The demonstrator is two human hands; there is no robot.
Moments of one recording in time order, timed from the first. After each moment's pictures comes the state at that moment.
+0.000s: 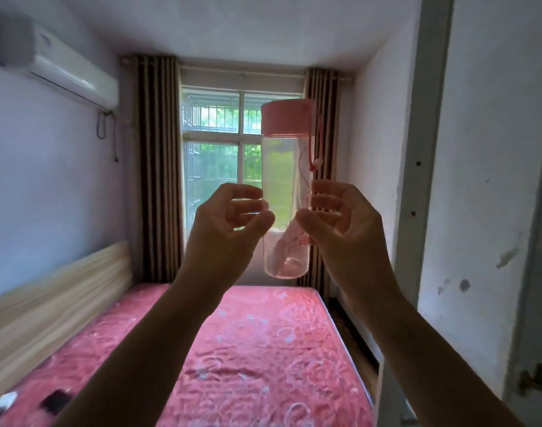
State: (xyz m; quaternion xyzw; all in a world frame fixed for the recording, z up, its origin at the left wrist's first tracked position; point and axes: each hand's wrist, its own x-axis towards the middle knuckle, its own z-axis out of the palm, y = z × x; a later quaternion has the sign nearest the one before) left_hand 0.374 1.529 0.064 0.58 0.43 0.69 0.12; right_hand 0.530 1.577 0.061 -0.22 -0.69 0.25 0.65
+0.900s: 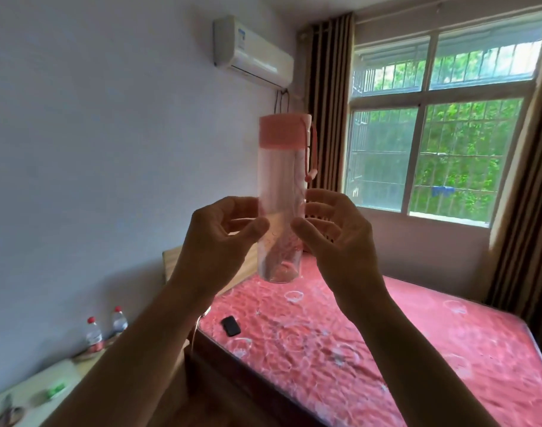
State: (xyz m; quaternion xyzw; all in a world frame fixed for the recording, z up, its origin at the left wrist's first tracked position) left_hand 0.227 1.556 0.015 0.39 0.66 0.64 -0.08; right_hand 0.314 1.698 0.001 0.00 -0.71 0.51 0.48
